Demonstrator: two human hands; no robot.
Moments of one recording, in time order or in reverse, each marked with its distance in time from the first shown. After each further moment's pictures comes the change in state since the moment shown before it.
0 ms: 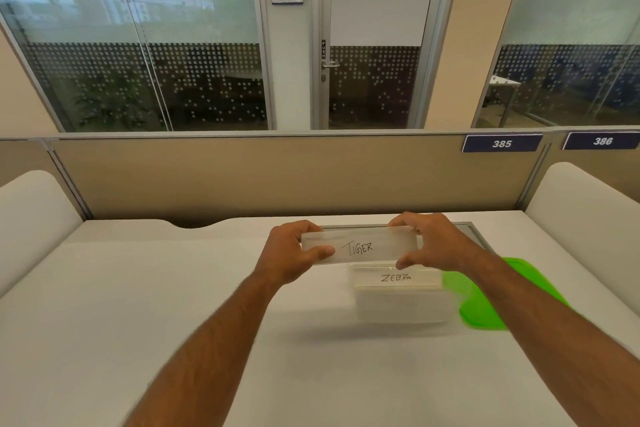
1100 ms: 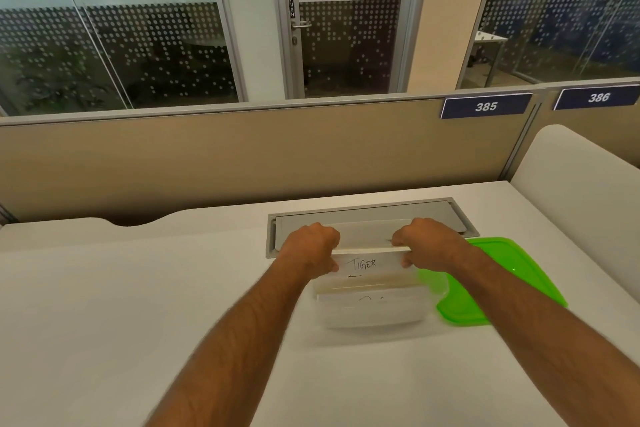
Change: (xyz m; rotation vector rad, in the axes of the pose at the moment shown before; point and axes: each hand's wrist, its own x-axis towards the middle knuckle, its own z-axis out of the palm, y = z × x) left_hand 0.071 0.007 0.139 0.787 -0.487 0.060; right_hand 0.032 0.118 0.027 -0.571 -0.360 0.170
